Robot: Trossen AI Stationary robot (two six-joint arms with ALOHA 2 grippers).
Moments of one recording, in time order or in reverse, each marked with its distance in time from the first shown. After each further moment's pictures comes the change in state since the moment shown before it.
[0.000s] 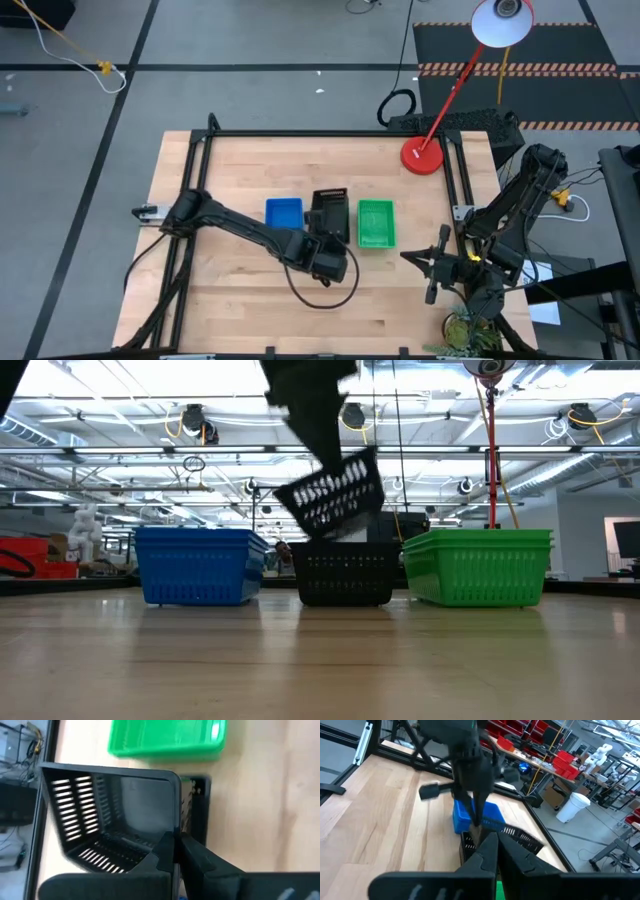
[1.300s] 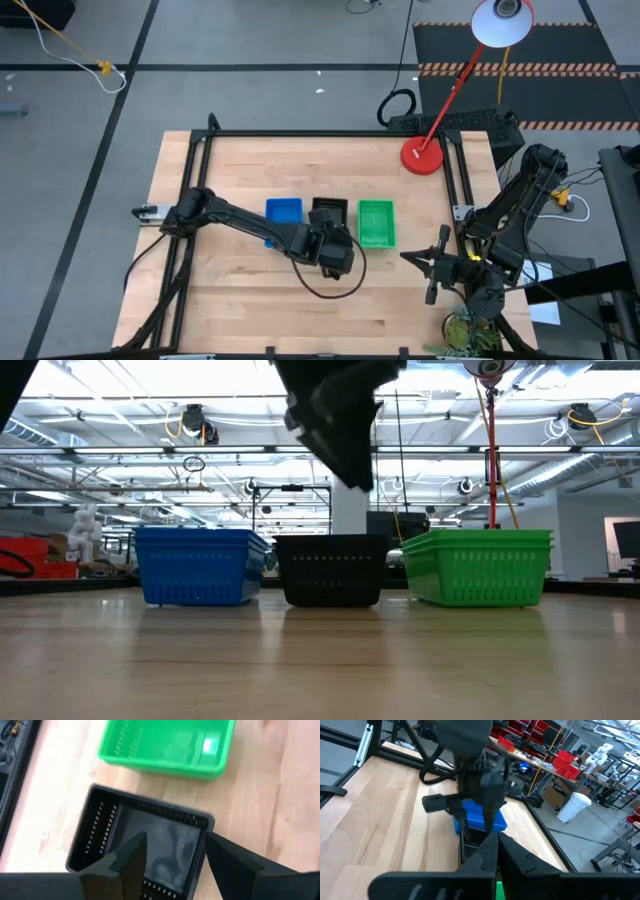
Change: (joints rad) left arm 0.041 0.027 -0.005 0.106 0.070 -0.072; right arm 0.000 0.000 0.000 0.007 -0.002 0.003
